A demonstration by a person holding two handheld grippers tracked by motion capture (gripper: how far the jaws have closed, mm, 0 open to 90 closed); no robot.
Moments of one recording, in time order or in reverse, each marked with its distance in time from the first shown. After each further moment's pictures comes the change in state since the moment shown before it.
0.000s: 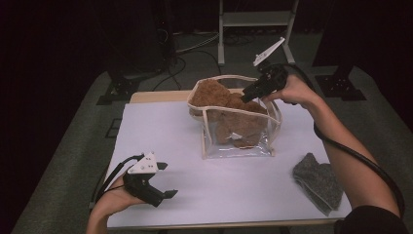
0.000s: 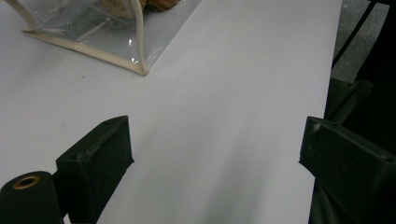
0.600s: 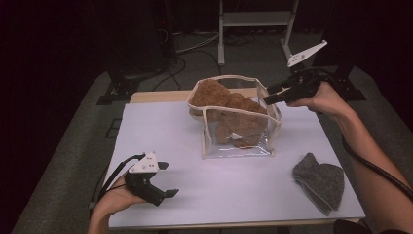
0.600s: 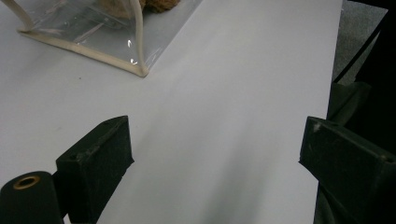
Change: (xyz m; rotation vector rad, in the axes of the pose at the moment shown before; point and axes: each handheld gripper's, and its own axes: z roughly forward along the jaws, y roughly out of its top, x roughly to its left) left arm 0.003 -0.002 0.005 -0.010 -0.008 -0.006; right arm 0.020 -0.051 -0.058 -0.144 -0.062 0.050
